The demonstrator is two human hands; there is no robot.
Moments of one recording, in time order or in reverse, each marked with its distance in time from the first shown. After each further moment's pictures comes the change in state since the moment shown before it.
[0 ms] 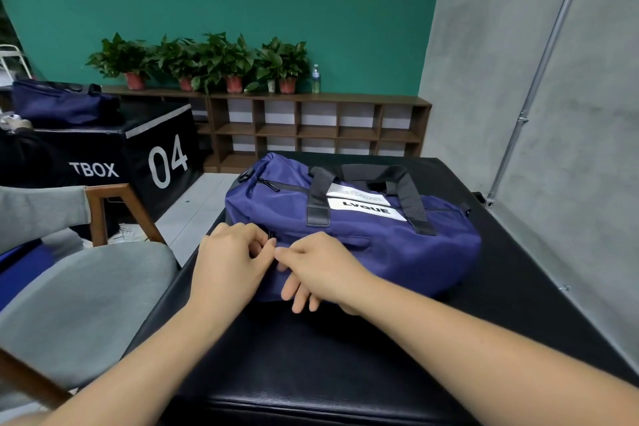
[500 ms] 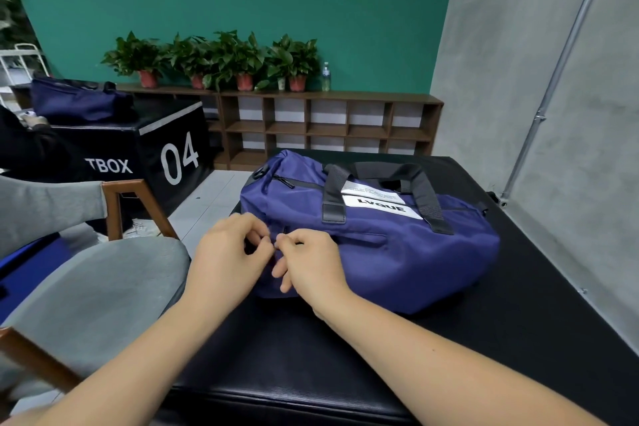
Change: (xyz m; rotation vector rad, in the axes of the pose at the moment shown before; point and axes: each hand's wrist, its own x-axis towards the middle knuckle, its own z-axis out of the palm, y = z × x) left_hand 0.000 -0.011 -0.024 -0.083 -0.021 -0.059; right_hand 0.026 0.002 0.046 0.203 0.305 -0.082
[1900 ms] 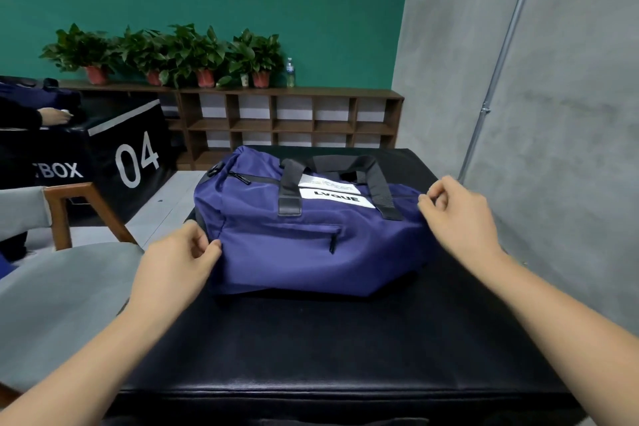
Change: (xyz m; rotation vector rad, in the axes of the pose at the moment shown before) left_hand -0.004 -0.014 0.008 0.097 -0.030 -0.162; right_hand -0.009 0.049 -0.265 -0.682 0.635 -0.197
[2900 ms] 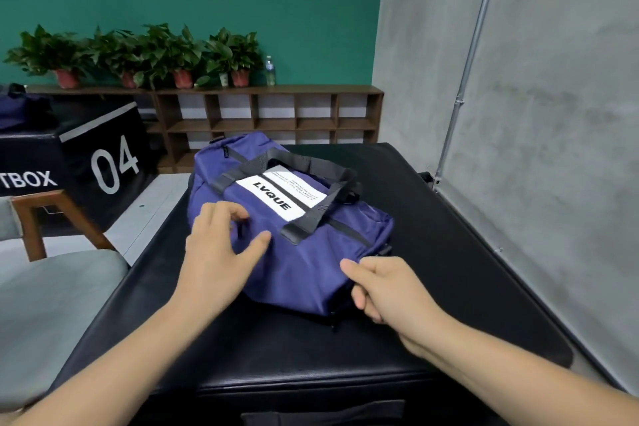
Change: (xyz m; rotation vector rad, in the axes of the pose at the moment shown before) left_hand -0.026 0.077 0.030 -0.282 -0.059 0.220; right_hand -0.123 -0.050 0.003 0.658 -0.561 0.332
